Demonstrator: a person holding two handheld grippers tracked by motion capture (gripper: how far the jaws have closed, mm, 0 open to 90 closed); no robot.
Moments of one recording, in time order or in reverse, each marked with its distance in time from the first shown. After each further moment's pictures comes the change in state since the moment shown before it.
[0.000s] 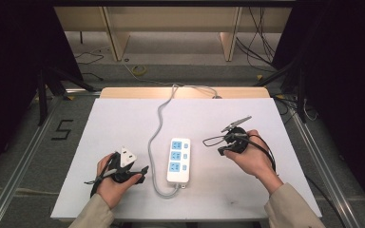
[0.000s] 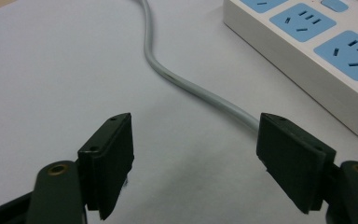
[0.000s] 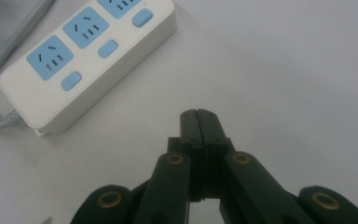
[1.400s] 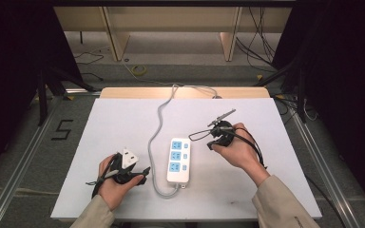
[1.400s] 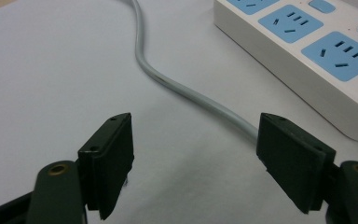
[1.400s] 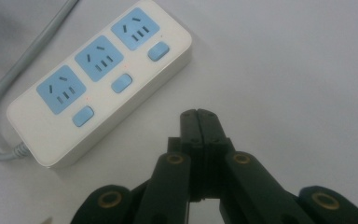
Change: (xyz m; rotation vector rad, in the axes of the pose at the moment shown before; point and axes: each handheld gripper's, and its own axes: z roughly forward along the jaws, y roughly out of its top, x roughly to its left) left arm -0.005 0.000 0.000 -0.007 -0.010 0.009; right arm 0.015 0.034 0.015 0.019 -0.006 -0.039
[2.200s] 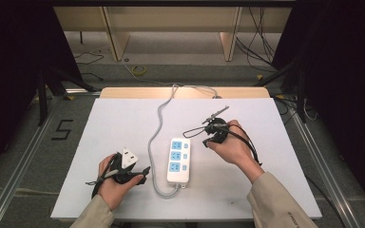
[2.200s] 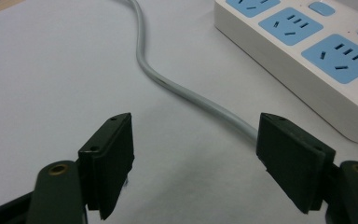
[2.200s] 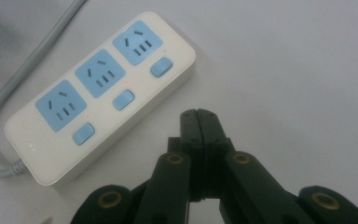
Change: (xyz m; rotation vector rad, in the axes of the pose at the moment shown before) left arm 0.001 0.001 -0.001 -0.003 0.001 0.003; right arm 0.004 0.015 0.008 0.011 -0.004 -0.010
